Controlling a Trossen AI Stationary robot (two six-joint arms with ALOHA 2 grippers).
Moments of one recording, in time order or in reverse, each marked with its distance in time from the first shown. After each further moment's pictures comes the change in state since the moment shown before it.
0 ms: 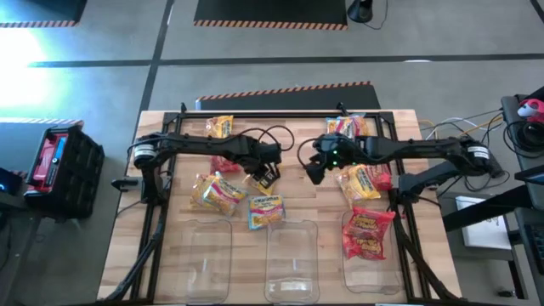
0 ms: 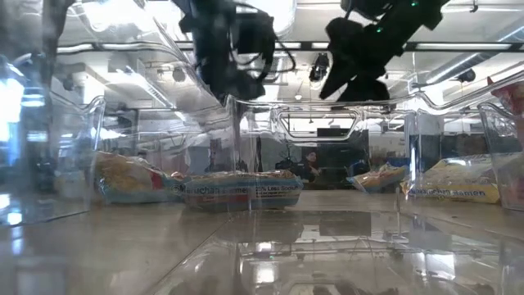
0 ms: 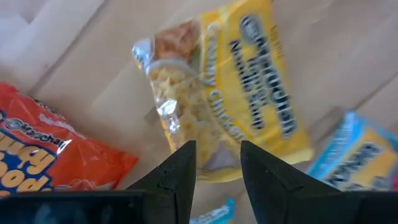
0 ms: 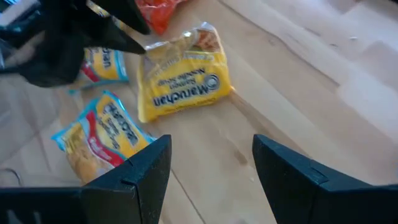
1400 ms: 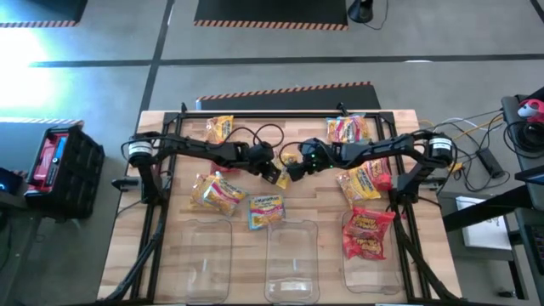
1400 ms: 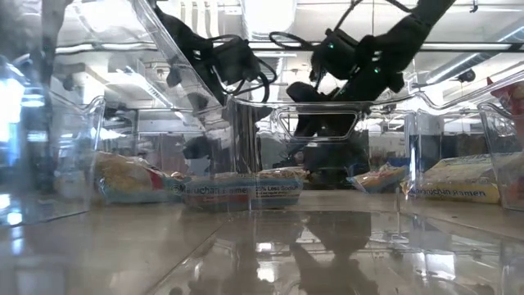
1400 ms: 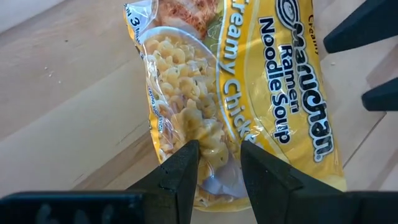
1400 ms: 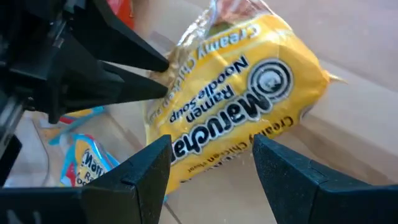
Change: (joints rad) left arm 0.069 0.001 -0.384 0.702 0.090 -0.119; right arm -0.068 0.347 -0.083 0.434 -0.110 0.293
